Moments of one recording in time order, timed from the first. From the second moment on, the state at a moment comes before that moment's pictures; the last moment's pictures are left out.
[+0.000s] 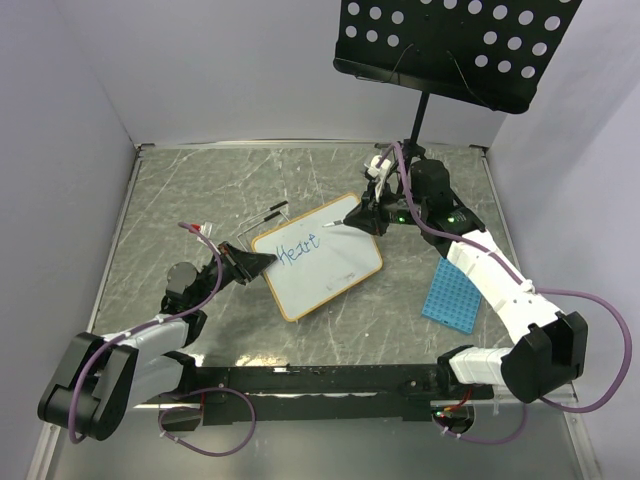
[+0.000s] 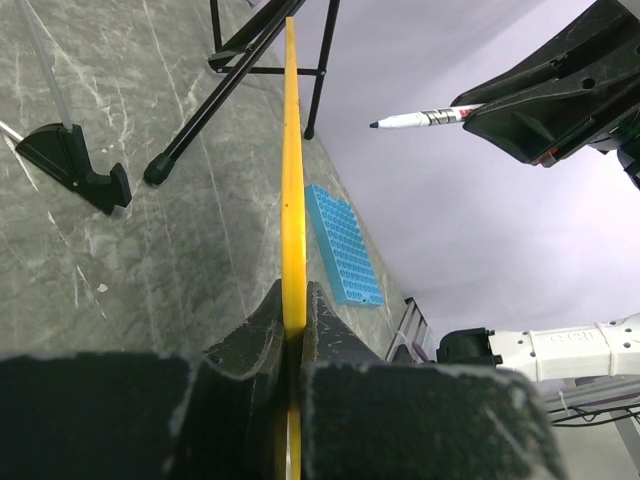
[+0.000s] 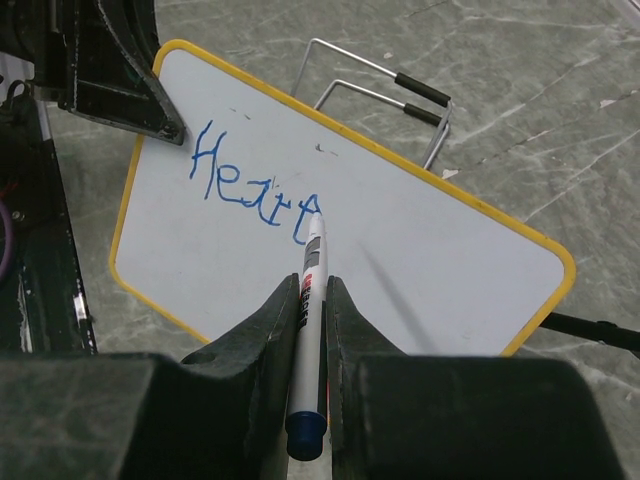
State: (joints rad) left arm -0.31 1.10 0.15 1.06 0.54 -0.98; right arm 0.37 1.27 1.14 -0.33 -0.75 -0.23
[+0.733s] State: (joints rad) left arm -0.31 1.08 0.15 1.06 0.56 -0.98; right arm 0.34 1.27 1.13 -0.34 -0.76 -0.28
